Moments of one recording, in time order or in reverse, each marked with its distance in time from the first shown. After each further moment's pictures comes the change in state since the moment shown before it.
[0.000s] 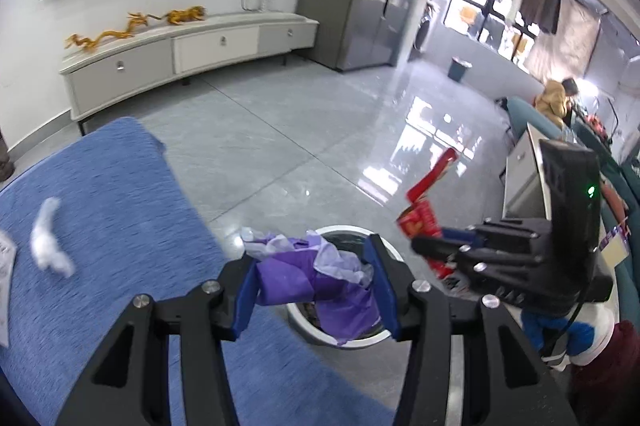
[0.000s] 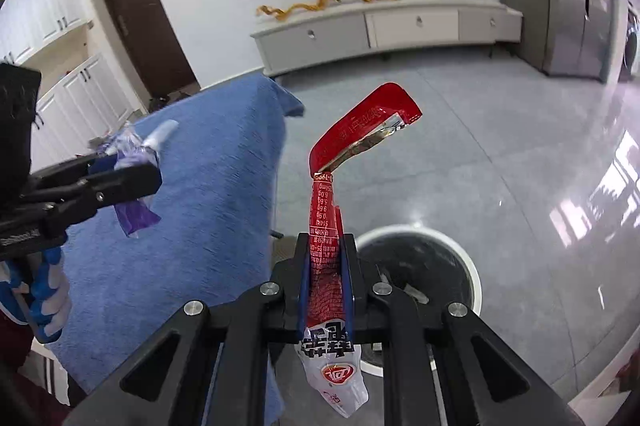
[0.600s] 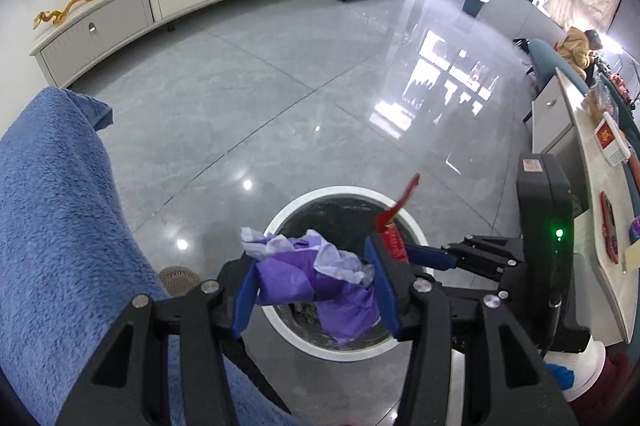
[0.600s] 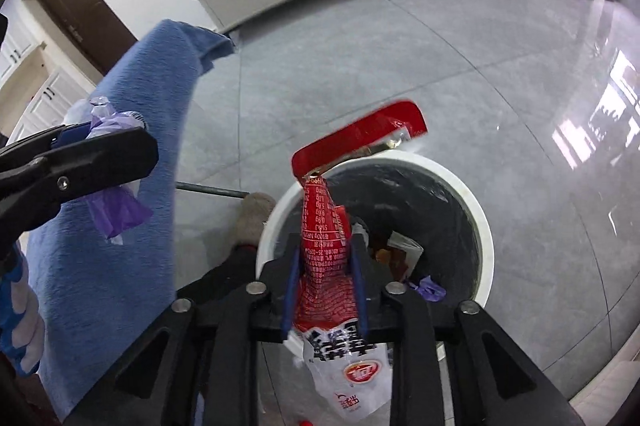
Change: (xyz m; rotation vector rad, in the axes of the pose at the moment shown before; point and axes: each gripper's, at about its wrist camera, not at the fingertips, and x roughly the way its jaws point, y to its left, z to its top) left arm 0.151 -0.037 0.005 0.030 0.258 0.061; right arm 0.112 -0.085 -0.036 0.181 0.200 -0.006
